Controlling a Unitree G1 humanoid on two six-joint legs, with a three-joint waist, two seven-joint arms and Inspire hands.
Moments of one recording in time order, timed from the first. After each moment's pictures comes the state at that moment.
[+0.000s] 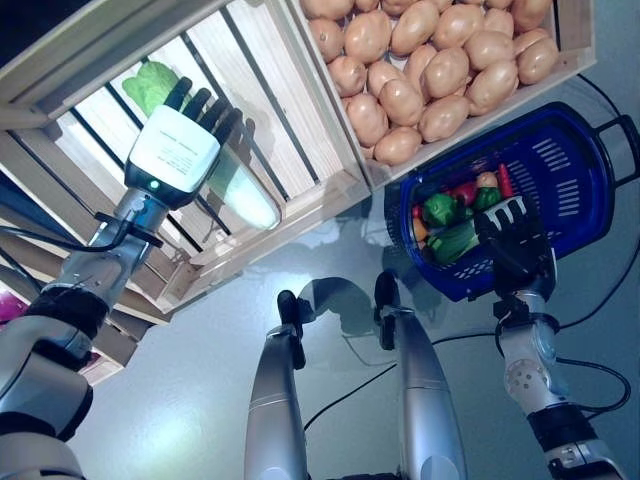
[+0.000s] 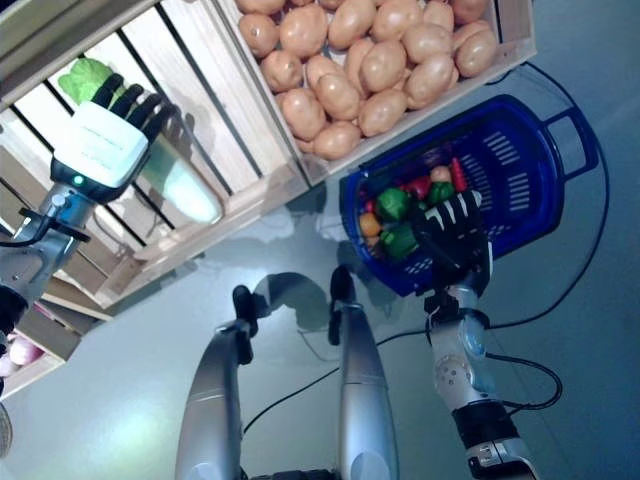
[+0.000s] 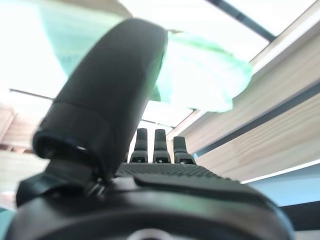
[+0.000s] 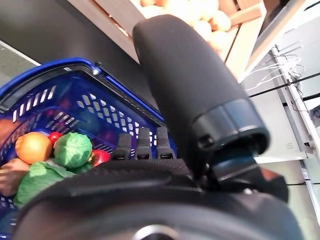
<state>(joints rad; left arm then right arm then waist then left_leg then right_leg) -0.88 1.02 -0.68 0.73 1.01 -0.02 0.78 -0.24 -0.47 0.14 0.27 1.07 -0.39 -0.19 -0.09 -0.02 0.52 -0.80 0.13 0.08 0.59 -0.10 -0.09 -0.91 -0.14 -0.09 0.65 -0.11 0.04</state>
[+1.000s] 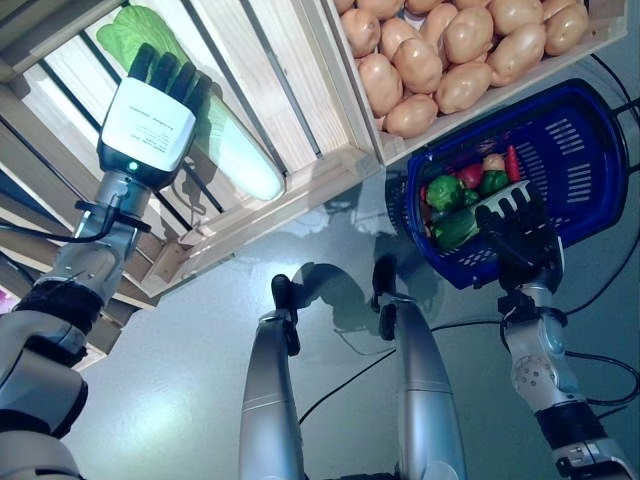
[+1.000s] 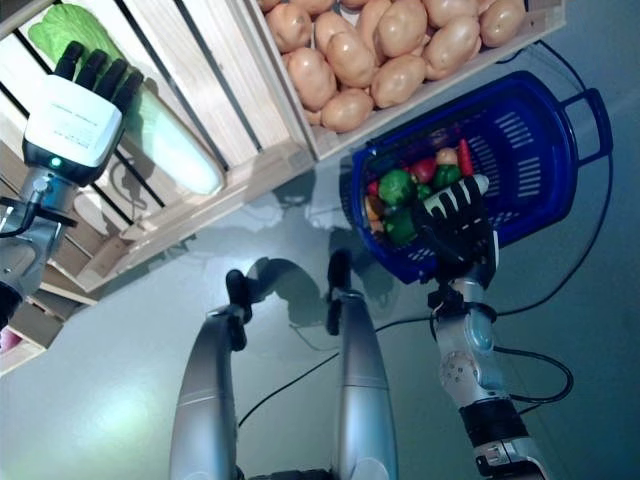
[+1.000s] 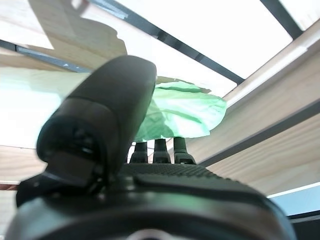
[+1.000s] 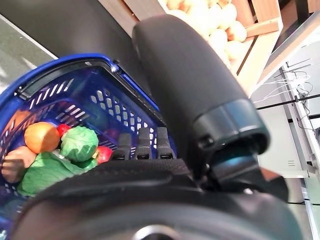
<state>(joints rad) -0.90 1.04 -0.68 0.71 0.97 0.10 0.74 -0.24 -0.50 0.12 0.21 1.03 -0.36 -0.21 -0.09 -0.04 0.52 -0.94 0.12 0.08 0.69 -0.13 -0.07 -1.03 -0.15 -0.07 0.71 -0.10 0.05</state>
